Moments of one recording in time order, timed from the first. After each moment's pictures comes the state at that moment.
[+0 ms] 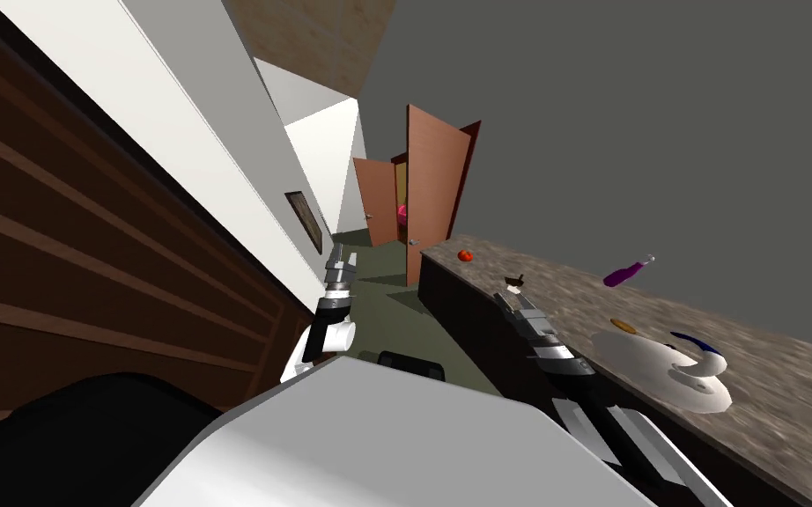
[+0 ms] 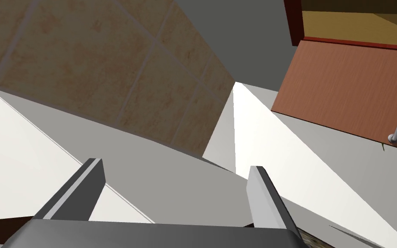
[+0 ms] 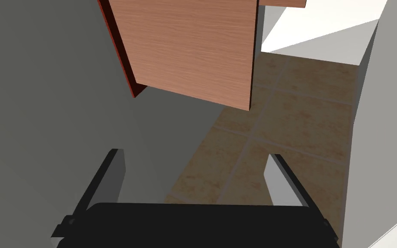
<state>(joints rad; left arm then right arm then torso) 0.46 -0.05 0.02 -2.28 -0.08 -0.40 0.10 0.56 -0.50 -0.16 -2.01 0.28 -0.46 0.52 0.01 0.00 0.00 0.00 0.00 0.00</state>
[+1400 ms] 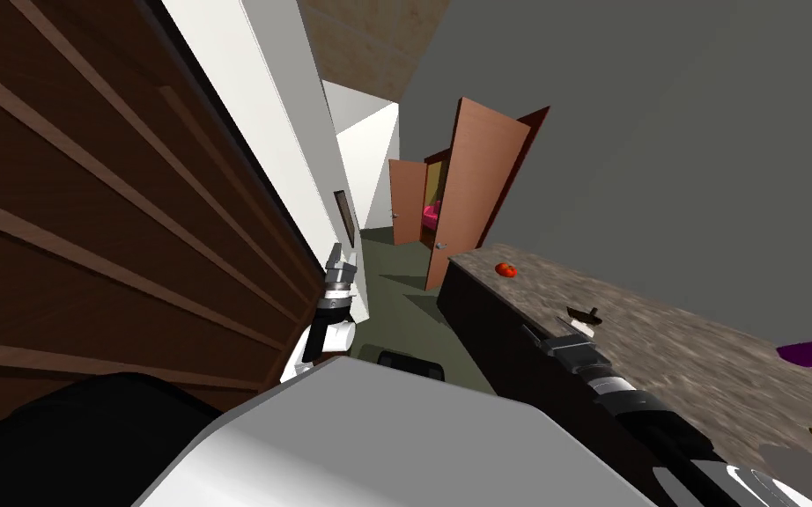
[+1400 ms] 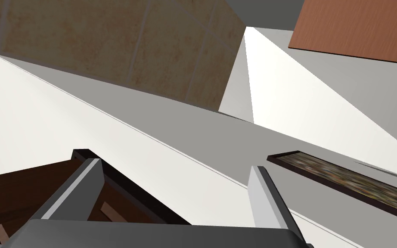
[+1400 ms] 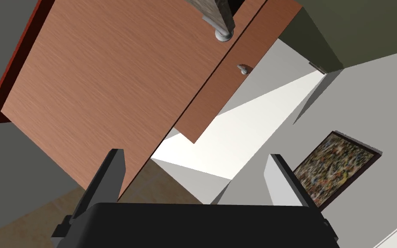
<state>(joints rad) 0.46 -0.05 0.02 -2.28 -0.08 -0.40 0.10 0.66 -0.71 -0.32 -1.77 0.53 -0.45 0.85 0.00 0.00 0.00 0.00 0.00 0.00</state>
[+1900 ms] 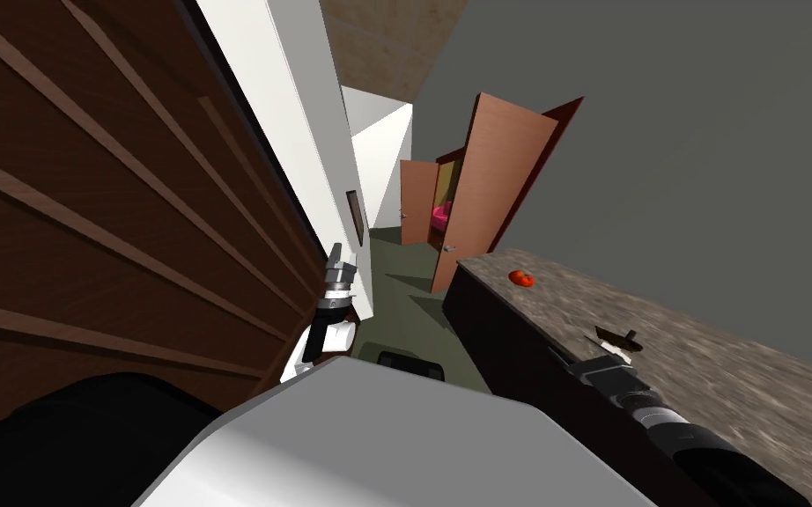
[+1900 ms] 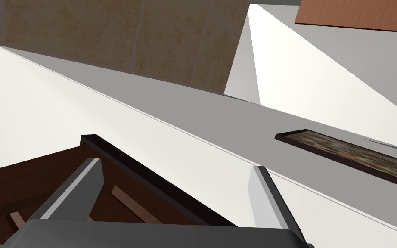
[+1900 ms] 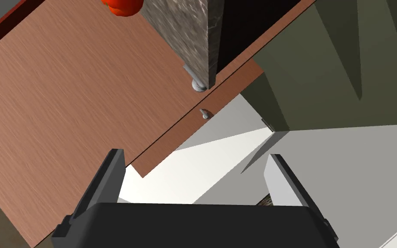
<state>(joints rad) 0.46 -0.05 0.02 -2.28 -0.08 -0.40 0.10 0.72 -0.76 -0.39 -1.63 0.64 -0.46 0.96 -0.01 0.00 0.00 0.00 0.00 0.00</state>
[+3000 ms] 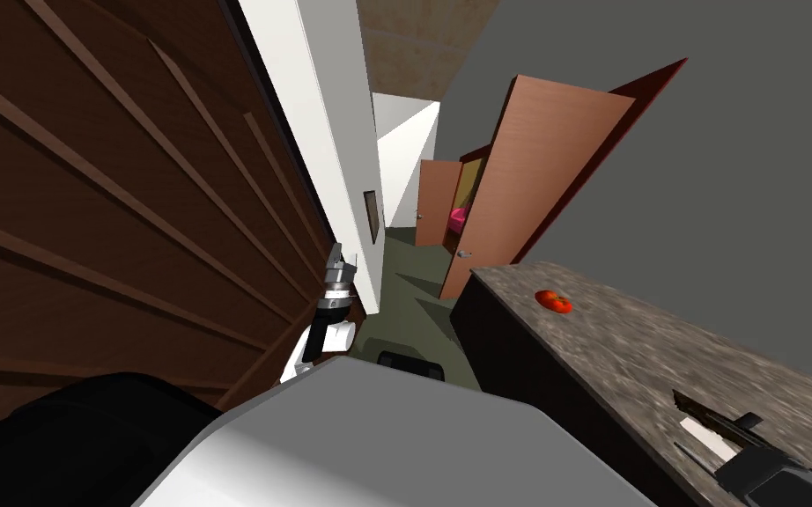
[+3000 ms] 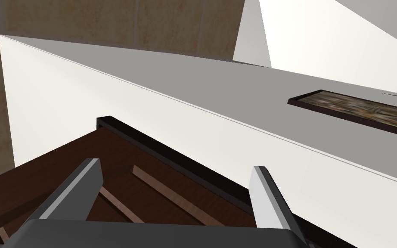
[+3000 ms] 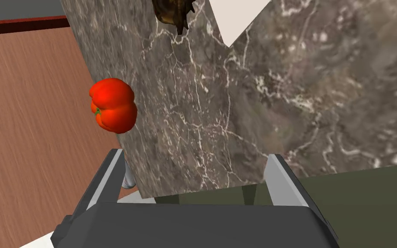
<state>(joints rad) 0.46 -0.05 0.02 -2.28 -0.08 -0.40 0.10 0.82 -0.87 -0.53 -1.31 0.91 -0.44 1.10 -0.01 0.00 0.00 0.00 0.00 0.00</state>
